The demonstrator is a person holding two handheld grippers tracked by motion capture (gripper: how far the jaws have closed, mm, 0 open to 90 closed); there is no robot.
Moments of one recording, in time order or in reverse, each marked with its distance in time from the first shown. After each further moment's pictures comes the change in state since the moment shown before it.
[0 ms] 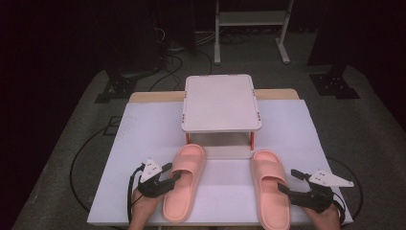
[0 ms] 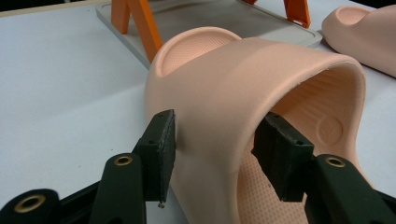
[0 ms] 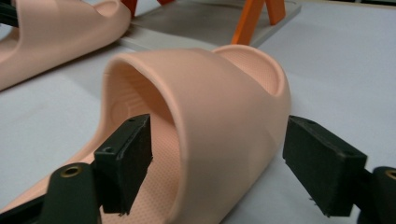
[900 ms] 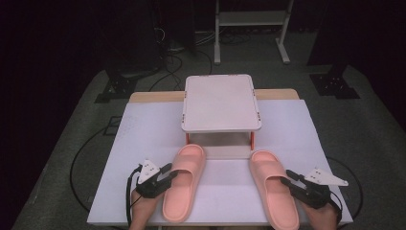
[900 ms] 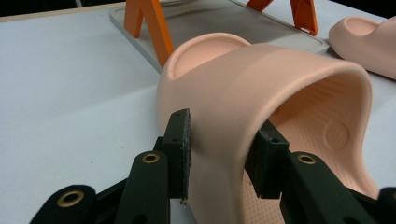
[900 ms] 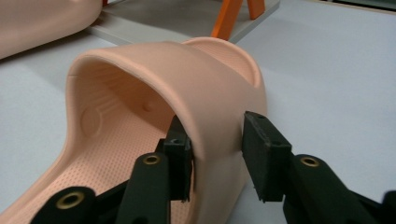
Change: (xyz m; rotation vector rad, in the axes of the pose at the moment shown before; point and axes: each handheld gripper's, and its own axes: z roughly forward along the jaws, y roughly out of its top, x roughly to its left) left arm 0.000 -0.001 -0.006 -0.022 0.031 -0.016; right arm 0.002 0.002 0.006 0.028 -0.104 -0.031
